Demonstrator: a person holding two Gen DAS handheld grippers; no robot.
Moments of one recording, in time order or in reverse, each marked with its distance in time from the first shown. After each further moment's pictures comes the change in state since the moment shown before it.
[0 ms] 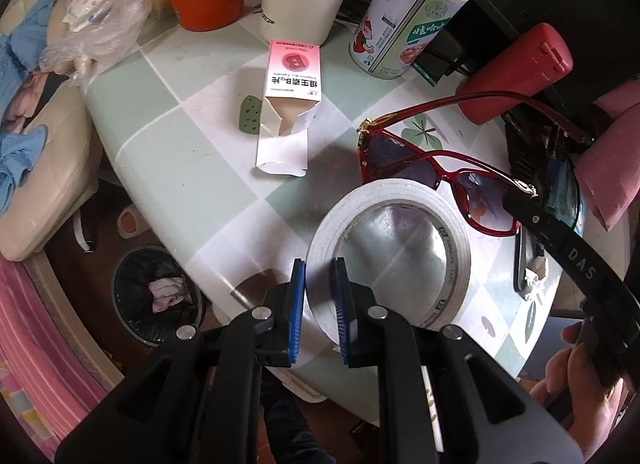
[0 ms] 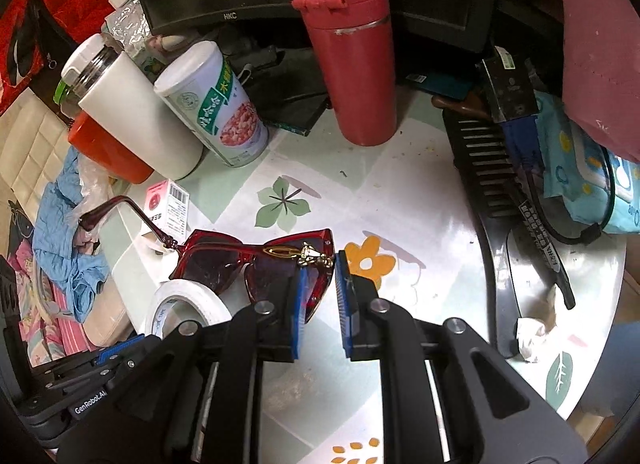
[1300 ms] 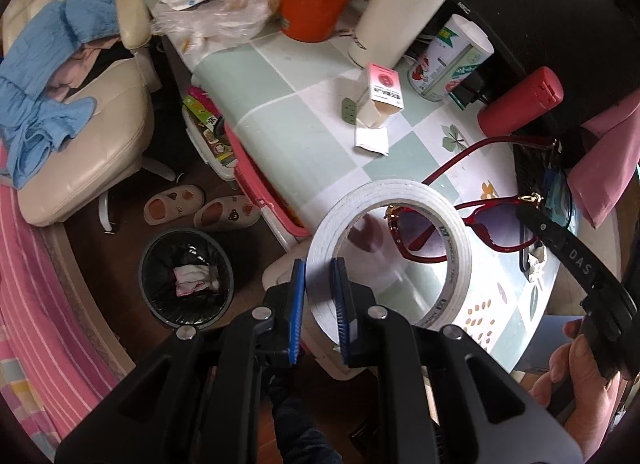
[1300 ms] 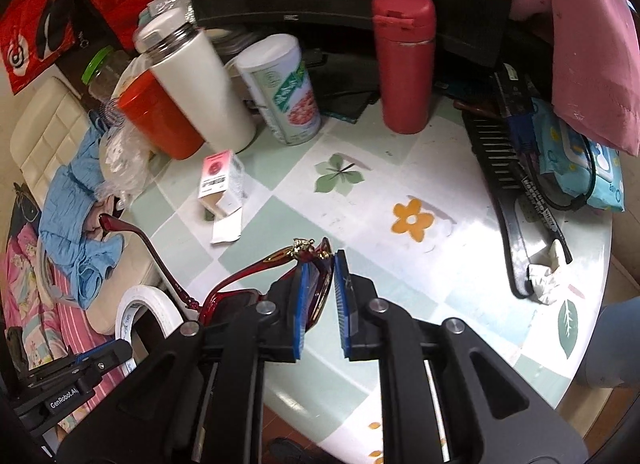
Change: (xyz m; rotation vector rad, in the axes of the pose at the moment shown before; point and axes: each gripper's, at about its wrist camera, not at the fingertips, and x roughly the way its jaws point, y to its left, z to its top) left arm -0.067 0.071 -0.055 -0.089 -0.077 0.018; right arm -0.041 0.058 -0.042 -0.055 -0.039 -0.003
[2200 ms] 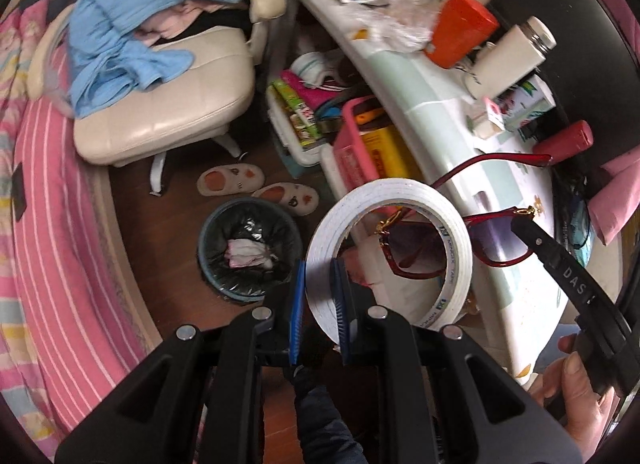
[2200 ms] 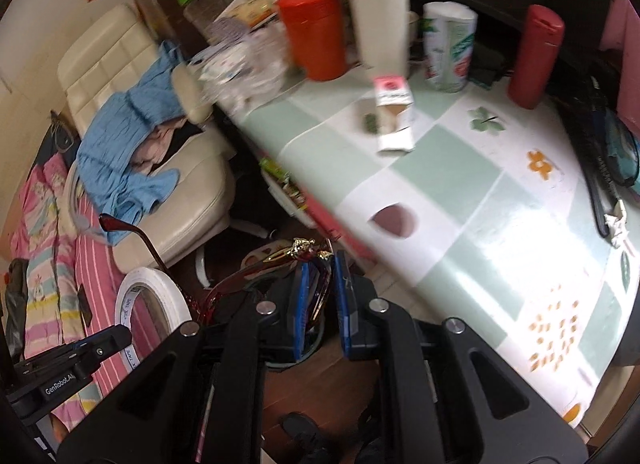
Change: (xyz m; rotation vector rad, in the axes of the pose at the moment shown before) left arm -0.061 0.165 -0.082 -0.181 -0.055 0.047; right arm -0.012 0.160 -0.101 -0.180 0.047 0.089
